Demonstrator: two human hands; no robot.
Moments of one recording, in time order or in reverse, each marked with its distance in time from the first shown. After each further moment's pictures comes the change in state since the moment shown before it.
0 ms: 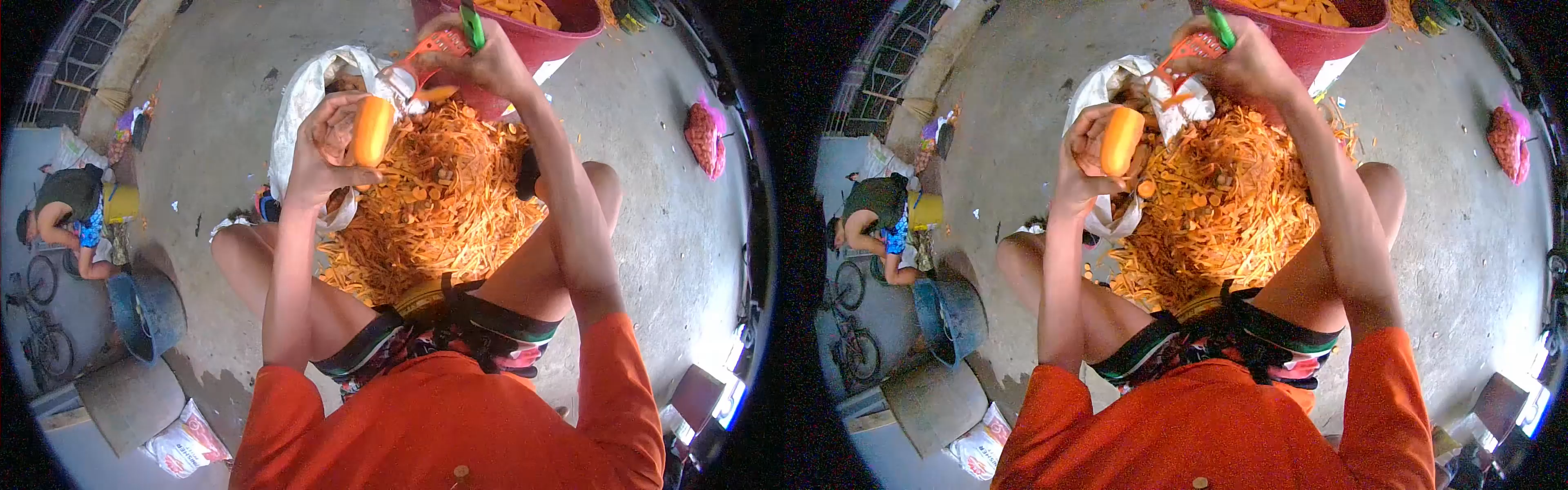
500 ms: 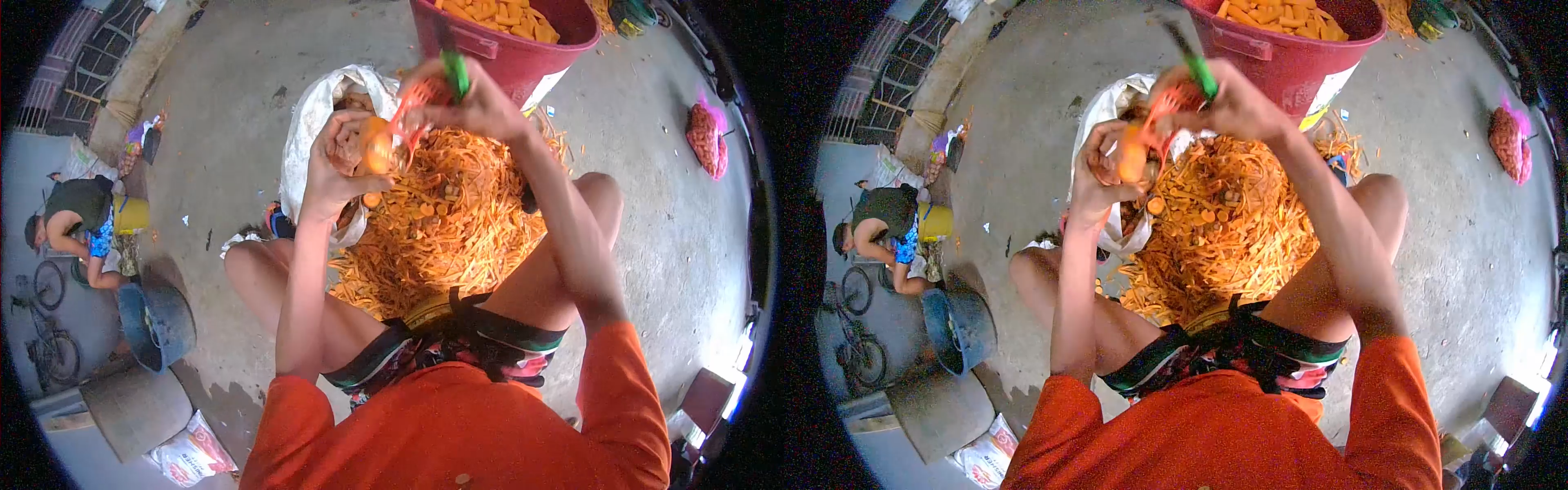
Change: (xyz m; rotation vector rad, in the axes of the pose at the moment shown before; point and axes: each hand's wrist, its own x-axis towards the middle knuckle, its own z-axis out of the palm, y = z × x) left_hand 0.005 -0.003 0.002 0.035 0.104 -0.041; right_hand -0.008 -0.011 0.021 0.080 -0.179 -0.095
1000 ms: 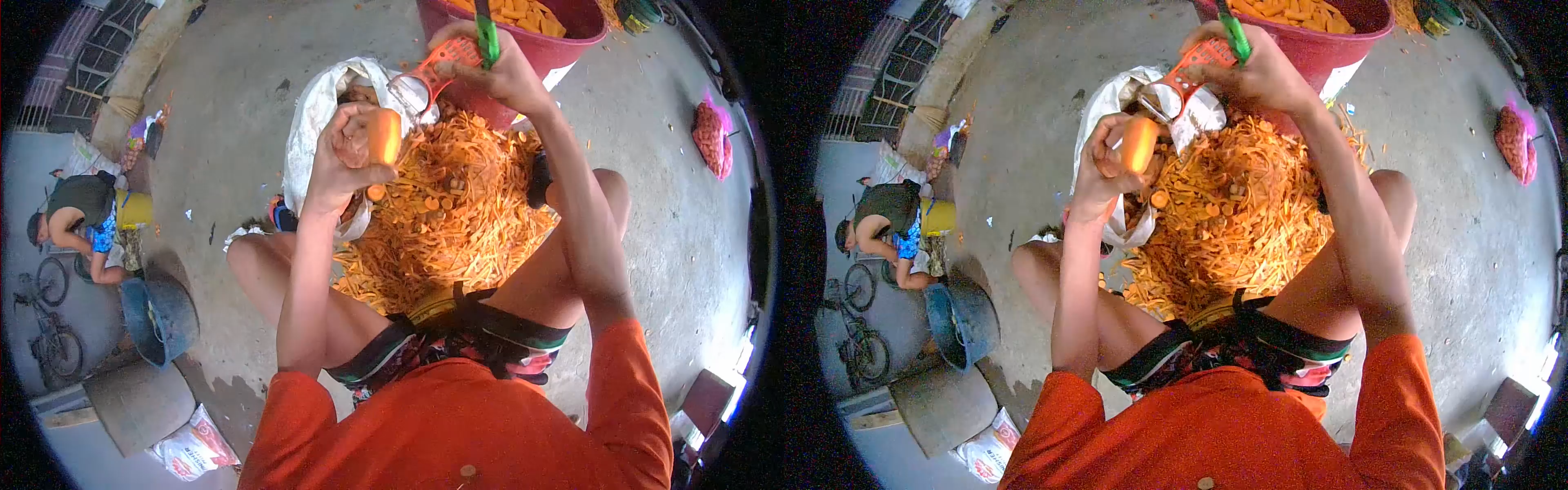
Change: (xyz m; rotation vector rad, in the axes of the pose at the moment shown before) left_hand -0.001 -0.002 0.000 -0.094 -0.029 -0.036; right_hand 0.001 0.000 -0.031 -0.248 0.209 0.079
